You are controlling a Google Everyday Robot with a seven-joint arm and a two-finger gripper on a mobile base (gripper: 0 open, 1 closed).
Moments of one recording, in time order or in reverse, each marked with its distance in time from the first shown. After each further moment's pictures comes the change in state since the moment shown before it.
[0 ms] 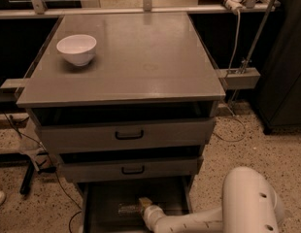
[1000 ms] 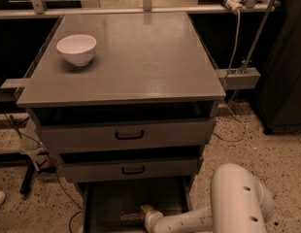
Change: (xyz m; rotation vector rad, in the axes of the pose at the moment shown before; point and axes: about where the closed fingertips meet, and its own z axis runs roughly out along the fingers) arm -0.008 -0.047 0.014 0.136 -0.015 0.028
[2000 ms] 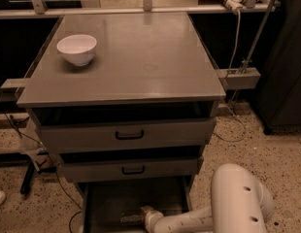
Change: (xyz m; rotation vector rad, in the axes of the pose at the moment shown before) arm 0.000 0.000 0.000 0.000 0.000 0.000
